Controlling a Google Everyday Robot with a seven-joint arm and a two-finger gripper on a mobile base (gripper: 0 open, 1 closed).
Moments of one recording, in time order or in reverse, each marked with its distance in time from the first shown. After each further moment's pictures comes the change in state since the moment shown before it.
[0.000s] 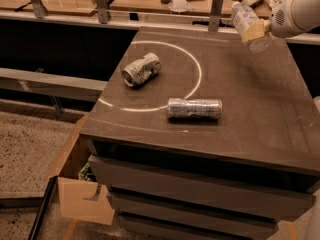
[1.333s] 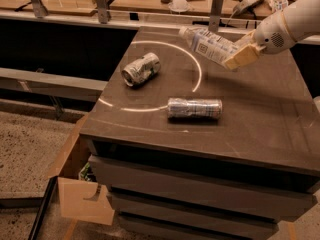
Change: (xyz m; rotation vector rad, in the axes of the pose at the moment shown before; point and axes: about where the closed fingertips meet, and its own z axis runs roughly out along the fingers) arm 0.056 0.100 -0.014 -0.460 0.065 -0.653
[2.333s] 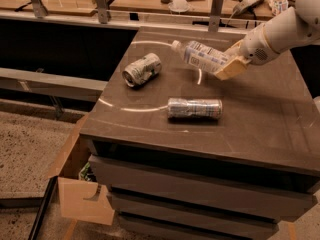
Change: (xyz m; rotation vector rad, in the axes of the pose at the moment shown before) arm 0.013 -0.002 0.037 0.061 0.063 -0.113
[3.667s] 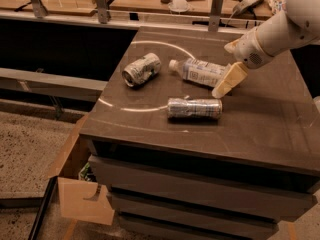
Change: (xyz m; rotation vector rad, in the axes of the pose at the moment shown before) arm 0.001 0.016 0.011 -0.019 0.045 -0.046
